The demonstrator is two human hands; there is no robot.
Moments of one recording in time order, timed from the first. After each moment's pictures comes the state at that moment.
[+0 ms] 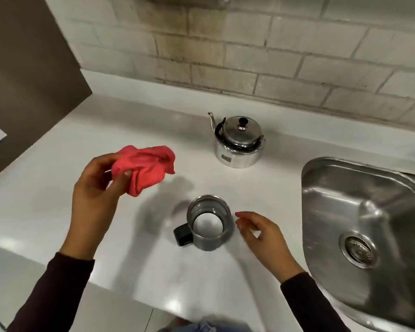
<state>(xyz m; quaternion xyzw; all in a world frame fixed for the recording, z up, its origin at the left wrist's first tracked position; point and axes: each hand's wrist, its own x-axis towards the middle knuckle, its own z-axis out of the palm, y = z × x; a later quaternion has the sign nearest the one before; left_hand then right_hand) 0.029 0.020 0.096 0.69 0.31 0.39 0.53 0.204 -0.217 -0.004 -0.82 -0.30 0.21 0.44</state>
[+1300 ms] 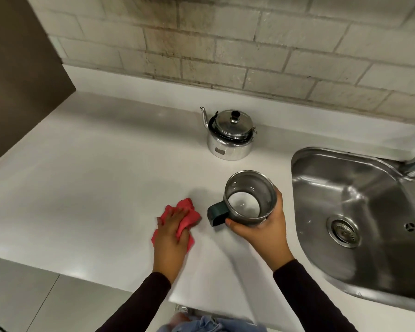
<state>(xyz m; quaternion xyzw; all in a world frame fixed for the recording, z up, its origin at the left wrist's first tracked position) 0.044 -0.060 -0.067 0.80 0.34 0.20 0.44 0.177 -0.208 0.015 -0.74 -0.24 0.08 0.62</state>
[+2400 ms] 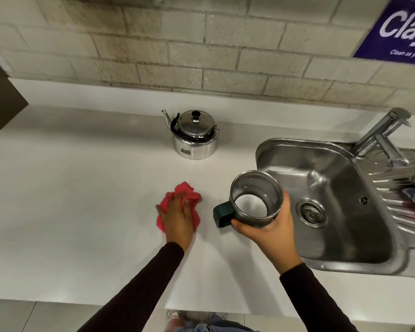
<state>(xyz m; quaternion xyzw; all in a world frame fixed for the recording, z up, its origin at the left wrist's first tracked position) 0.138 -0.094 -0.067 0.81 0.35 0.18 0.43 0.190 -0.281 0.023 -0.76 -0.19 0.02 0.62</state>
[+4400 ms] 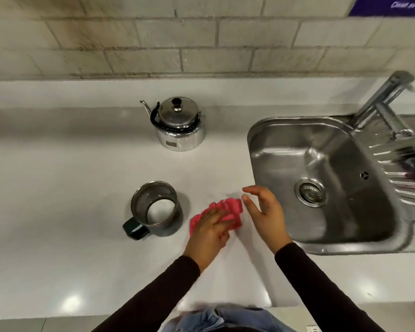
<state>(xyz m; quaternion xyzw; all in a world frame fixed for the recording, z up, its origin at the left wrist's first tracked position) 0.133 -0.157 -0.074 0.94 0.02 0.10 0.34 0.223 -0.289 -0.033 -0.80 -0.14 0.05 0.57</state>
